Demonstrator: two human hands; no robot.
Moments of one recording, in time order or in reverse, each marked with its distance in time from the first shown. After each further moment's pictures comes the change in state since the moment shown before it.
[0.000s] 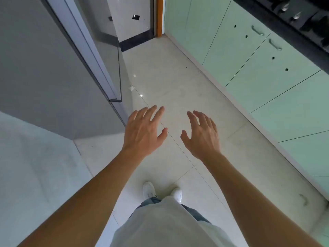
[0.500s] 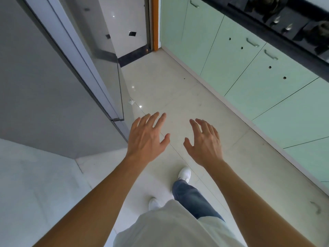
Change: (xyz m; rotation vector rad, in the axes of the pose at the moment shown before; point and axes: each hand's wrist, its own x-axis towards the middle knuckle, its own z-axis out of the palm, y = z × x) left_hand 0.053 -0.031 0.000 0.006 0.027 0.050; right_hand 0.047 -0.010 0.008 -0.009 0.041 0.059
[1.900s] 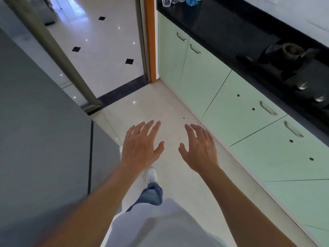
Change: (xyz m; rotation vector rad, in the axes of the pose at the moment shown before) left_hand 0.501 -0.055 0.005 0.017 -0.014 -0.083; right_hand 0.506 0.103 0.028 0.046 -0.010 -0.039
